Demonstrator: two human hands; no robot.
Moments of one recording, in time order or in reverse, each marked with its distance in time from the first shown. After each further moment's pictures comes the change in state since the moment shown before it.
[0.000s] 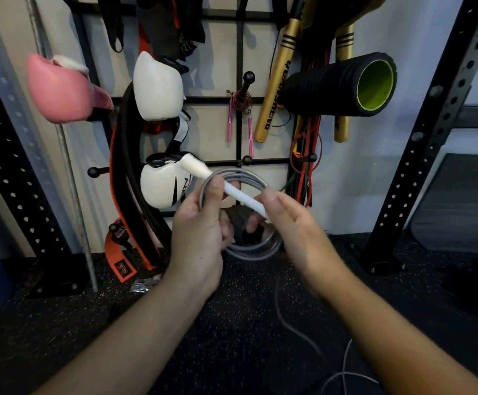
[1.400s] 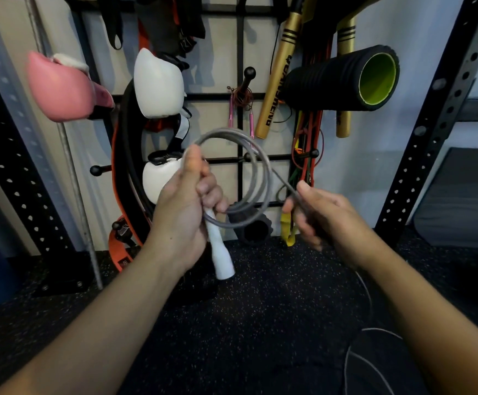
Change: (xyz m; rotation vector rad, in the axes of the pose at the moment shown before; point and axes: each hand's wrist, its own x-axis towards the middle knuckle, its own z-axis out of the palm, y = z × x) left_hand 0.015 0.035 -0.007 -0.161 -0.140 -0.049; right_hand 0.012 0.009 -0.056 -0.010 -0.127 0.022
